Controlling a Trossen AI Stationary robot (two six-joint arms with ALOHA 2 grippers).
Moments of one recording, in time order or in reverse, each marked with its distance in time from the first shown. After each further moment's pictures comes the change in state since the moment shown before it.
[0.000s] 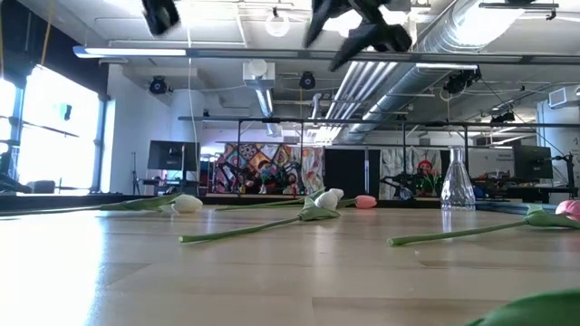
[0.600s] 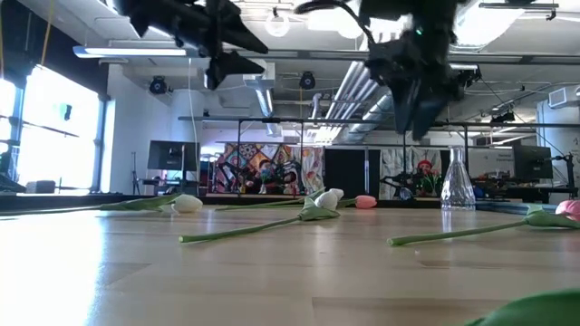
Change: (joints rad) left arm 0.227 0.399 0.070 0.208 -0.055 0.164; right arm -0.204 -0.202 -0.411 -0.091 -0.101 -0.261
